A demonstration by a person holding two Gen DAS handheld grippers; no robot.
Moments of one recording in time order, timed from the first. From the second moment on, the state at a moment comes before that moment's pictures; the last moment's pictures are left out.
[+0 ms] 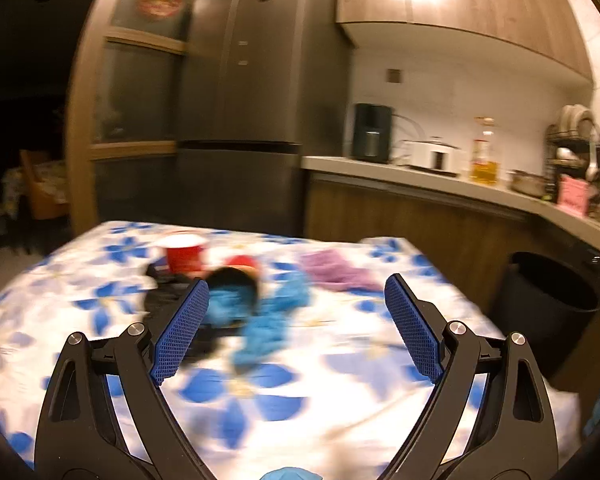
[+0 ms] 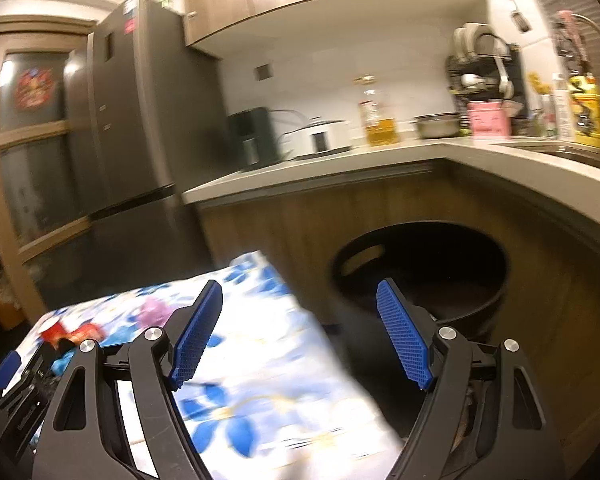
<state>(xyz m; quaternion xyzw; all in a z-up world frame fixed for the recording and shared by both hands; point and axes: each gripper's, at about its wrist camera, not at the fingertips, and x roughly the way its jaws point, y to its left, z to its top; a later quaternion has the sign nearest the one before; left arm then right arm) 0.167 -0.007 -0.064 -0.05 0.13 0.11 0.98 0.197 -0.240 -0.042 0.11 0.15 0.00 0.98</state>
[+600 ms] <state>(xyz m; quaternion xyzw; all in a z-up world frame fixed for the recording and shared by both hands) 0.207 0.103 -0.098 -0.11 0.25 0.15 0.95 0.204 -0.109 -0.050 0.06 0.17 0.12 0.98</state>
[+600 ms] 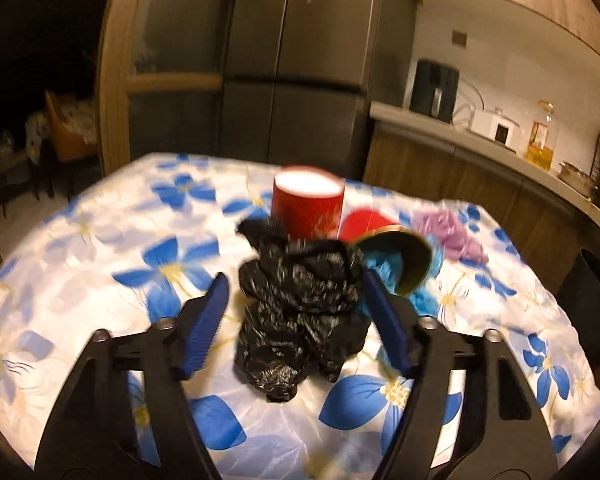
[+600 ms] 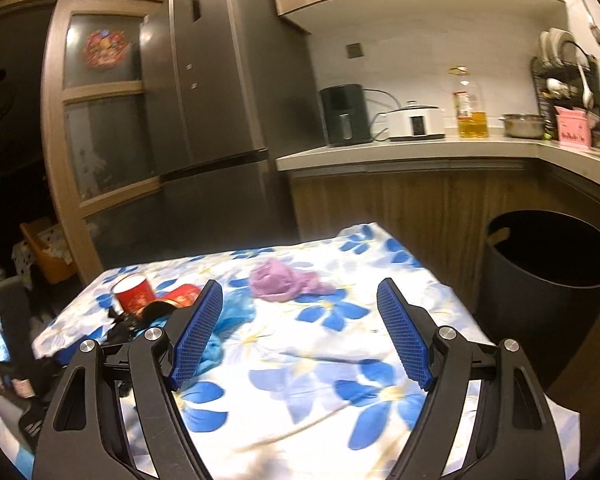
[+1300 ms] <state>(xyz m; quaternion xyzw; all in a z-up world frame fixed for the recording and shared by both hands) 0.140 0.144 -0.076 -0.17 0.18 0.14 0.96 0.228 0.026 -0.102 -0.02 0.23 0.24 0.94</state>
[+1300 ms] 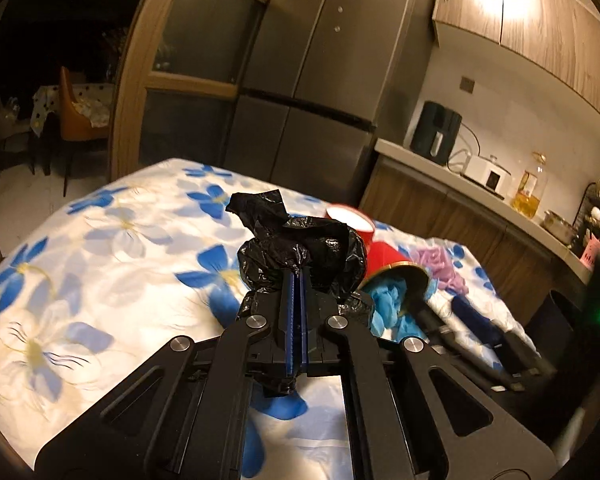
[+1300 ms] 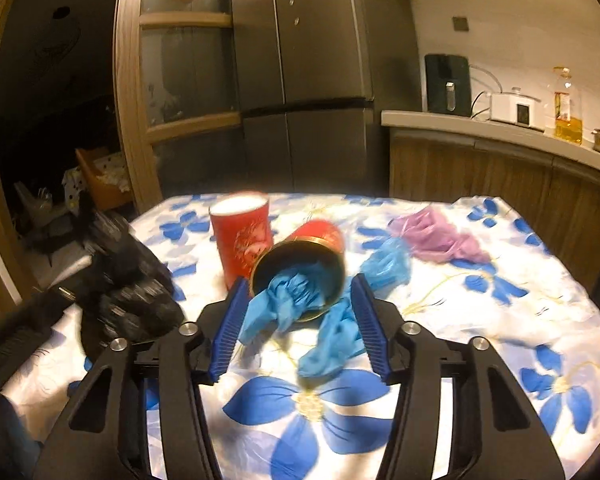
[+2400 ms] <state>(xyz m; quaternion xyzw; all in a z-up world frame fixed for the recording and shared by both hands) 0.128 0.145 -0.059 -0.18 0.16 0.13 0.96 0.194 -0.008 -0.068 0.00 0.23 0.30 0.93</state>
